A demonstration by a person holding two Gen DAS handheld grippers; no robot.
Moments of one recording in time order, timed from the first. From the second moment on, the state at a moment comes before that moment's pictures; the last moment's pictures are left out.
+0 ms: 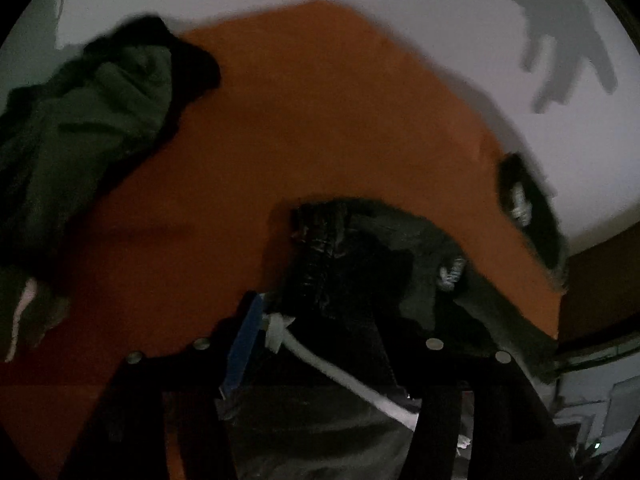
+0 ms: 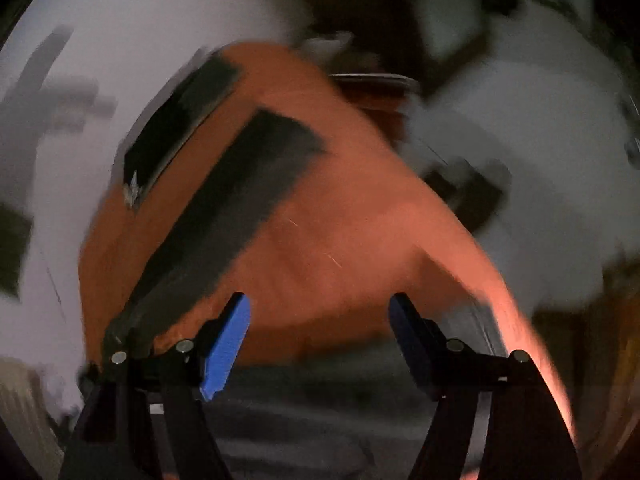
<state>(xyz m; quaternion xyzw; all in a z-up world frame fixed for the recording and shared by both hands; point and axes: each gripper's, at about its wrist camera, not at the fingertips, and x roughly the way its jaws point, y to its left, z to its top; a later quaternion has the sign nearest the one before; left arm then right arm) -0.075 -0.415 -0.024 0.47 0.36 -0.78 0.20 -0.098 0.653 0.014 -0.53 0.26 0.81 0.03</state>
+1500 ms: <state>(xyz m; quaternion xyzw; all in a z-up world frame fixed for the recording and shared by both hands) -0.188 -0.415 -0.105 0.49 0.21 -0.82 0.22 -0.448 0.490 -0.104 -0.57 0.09 0.81 0.08</state>
